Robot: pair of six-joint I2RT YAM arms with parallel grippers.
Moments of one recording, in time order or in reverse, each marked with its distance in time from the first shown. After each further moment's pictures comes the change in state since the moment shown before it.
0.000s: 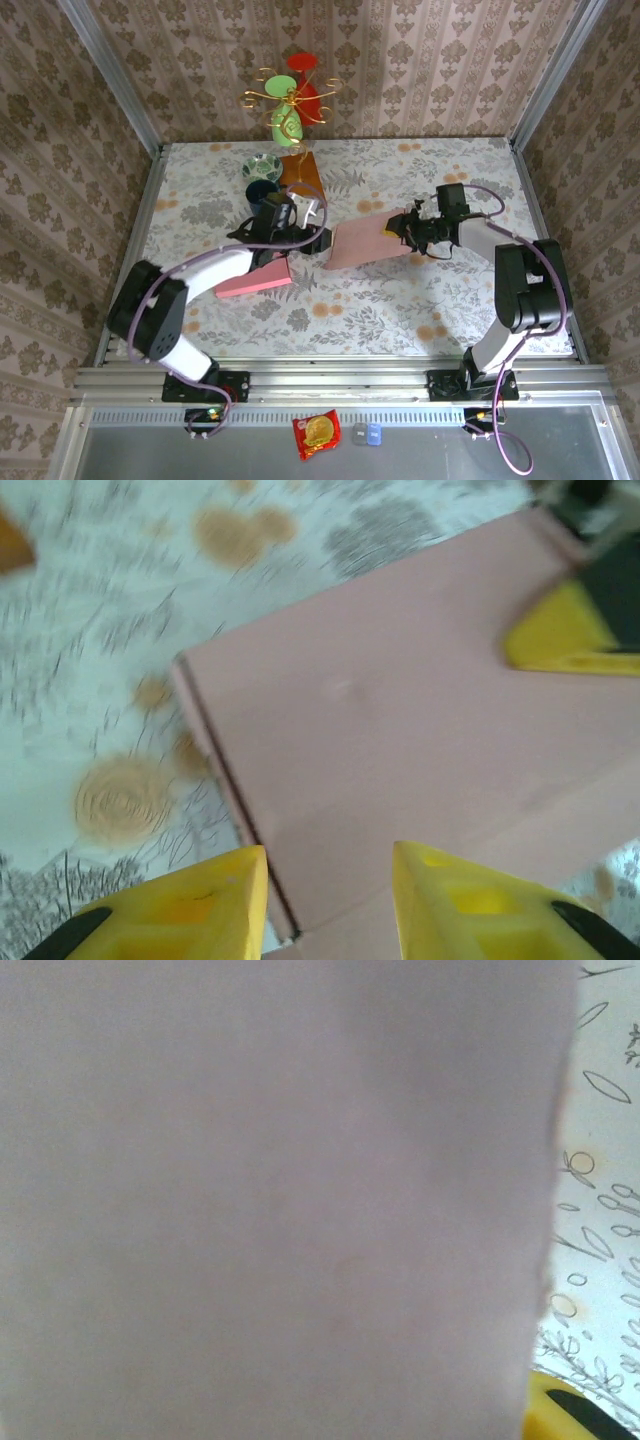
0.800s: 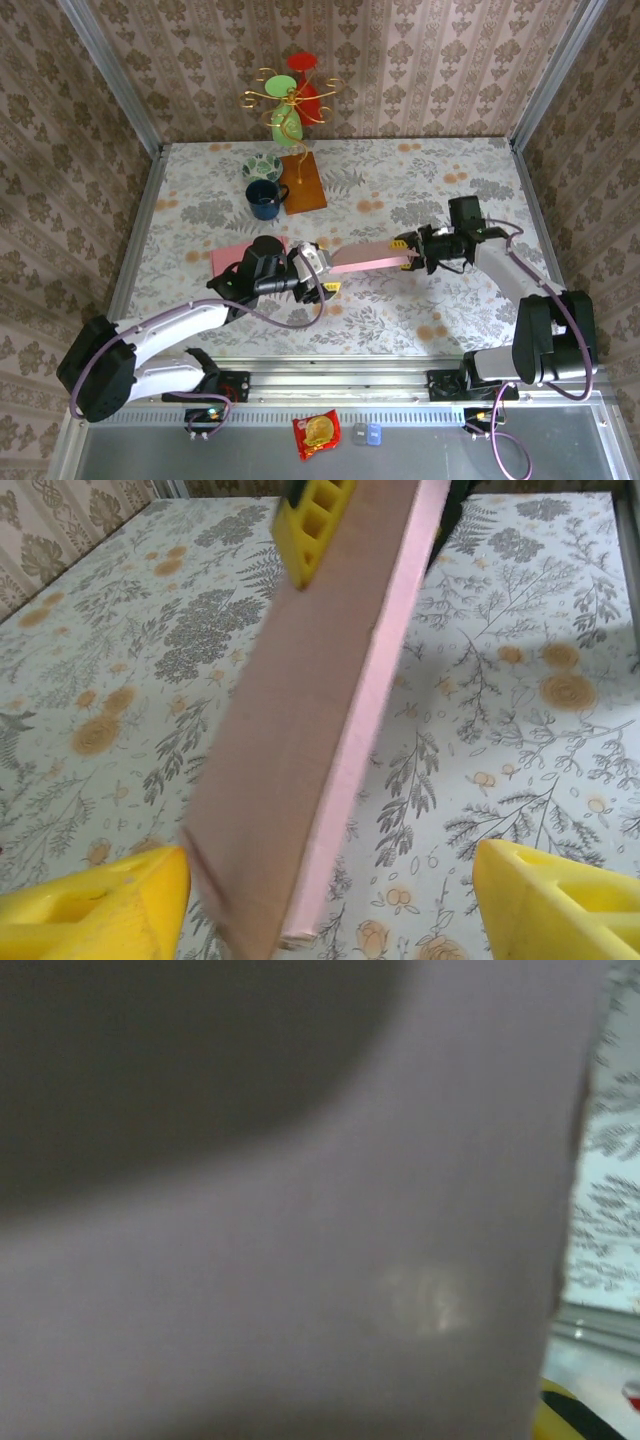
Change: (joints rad) left arm -0.187 -0.369 -0.323 0.136 -0.003 0.687; right arm -0.003 -0.303 -0.142 -0.245 -0.055 0.526
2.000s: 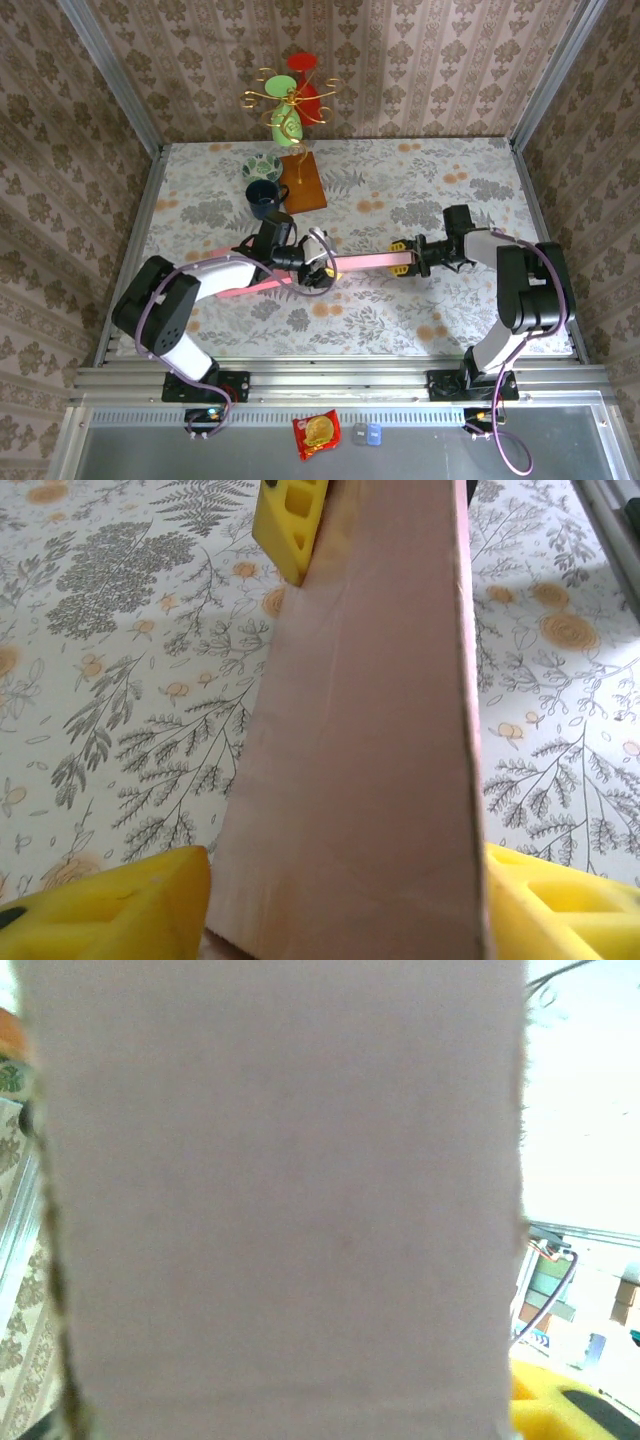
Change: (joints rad) left arm 0.190 0.449 0.187 0.035 0.372 0.140; right arm -0.059 0.308 0.008 0.092 -0.201 0.122
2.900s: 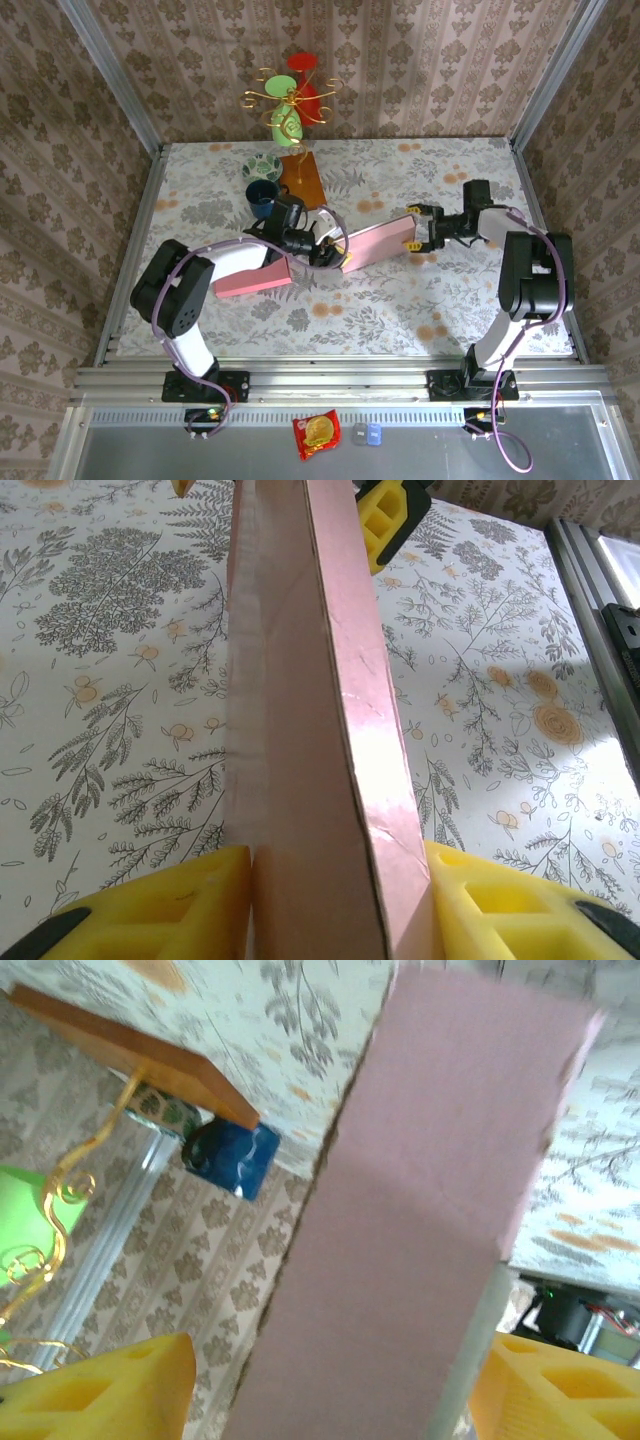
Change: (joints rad) left arm 0.001 0.126 0.191 -0.066 0.059 -0.192; right arm -0.132 0.068 0.227 -0.057 0.090 -0.044
